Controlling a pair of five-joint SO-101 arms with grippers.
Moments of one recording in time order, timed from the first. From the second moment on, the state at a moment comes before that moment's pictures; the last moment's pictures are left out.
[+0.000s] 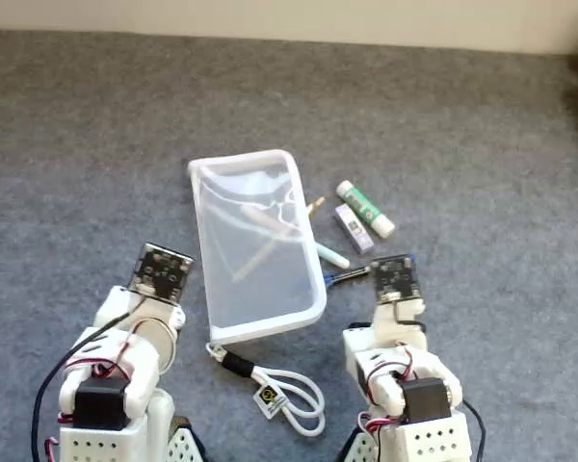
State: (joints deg) left arm -4.7 -104.1 84.4 72.8 -13.0; right arm -9.2 -104.4 95.5 71.3 2.3
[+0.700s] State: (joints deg) left arm -10.6 -104.2 84.2 72.8 -12.7; right arm -5.4 -104.9 79.7 70.5 16.1
